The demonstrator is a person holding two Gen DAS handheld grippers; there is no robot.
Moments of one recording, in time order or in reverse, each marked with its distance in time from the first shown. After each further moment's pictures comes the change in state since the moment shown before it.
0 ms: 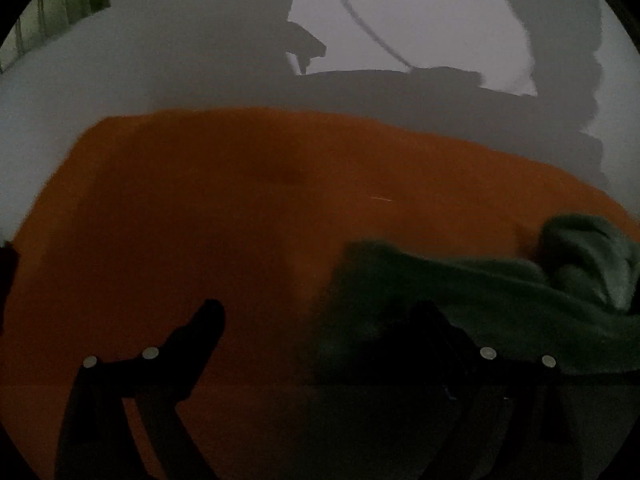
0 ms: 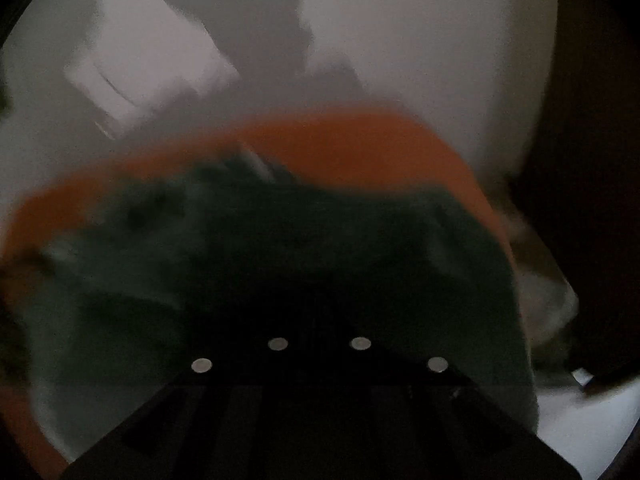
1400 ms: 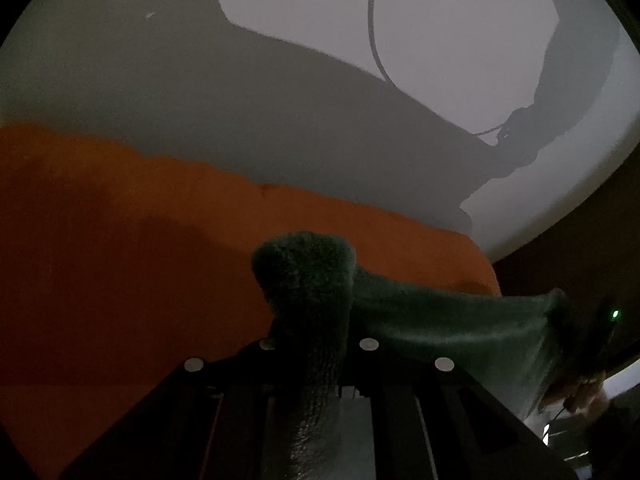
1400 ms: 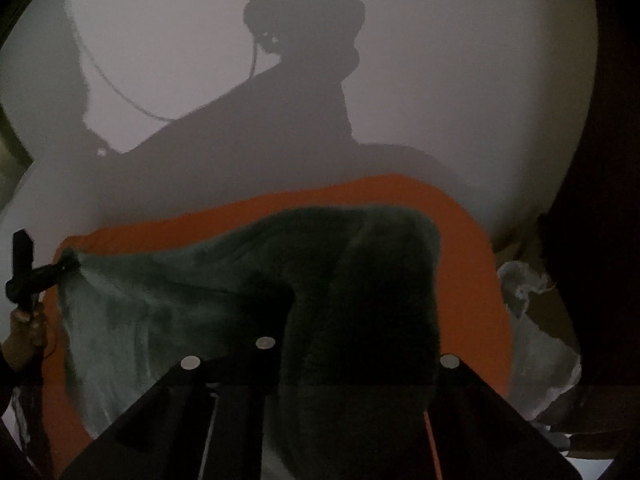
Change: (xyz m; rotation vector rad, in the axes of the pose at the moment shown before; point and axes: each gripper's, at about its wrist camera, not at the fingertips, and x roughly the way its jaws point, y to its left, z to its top) left arm -0.004 0.054 0.125 0.024 0.153 -0.640; right arm -0.064 -0.087 0.121 0.021 -0.101 0.197
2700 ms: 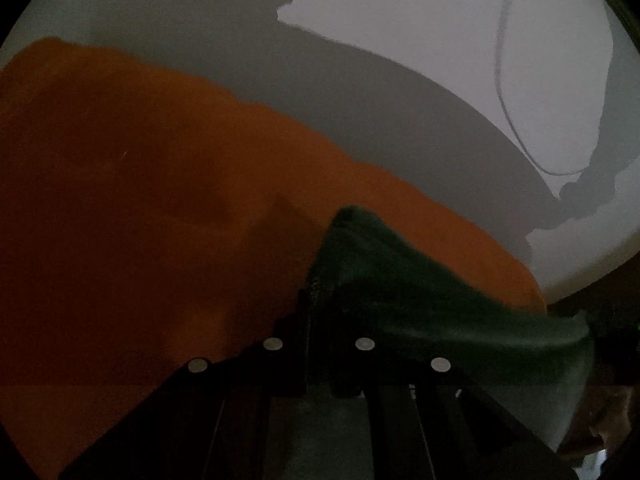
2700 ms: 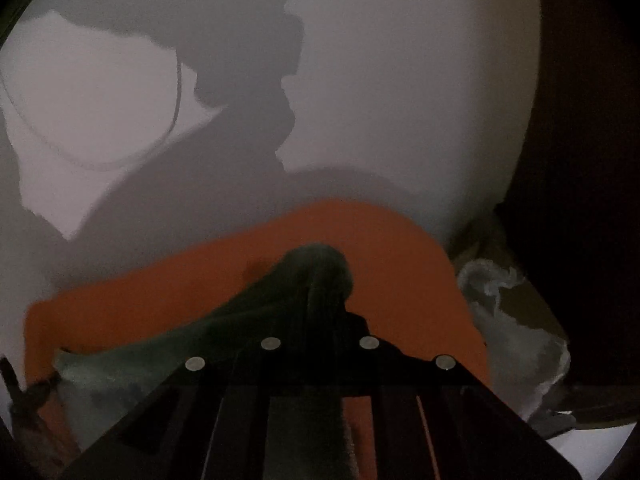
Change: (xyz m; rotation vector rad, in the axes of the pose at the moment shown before) left arm -0.038 0.036 -0.133 -0.241 -0.083 0.226; right arm 0.057 -0.005 0.032 0.148 0.064 -0.149
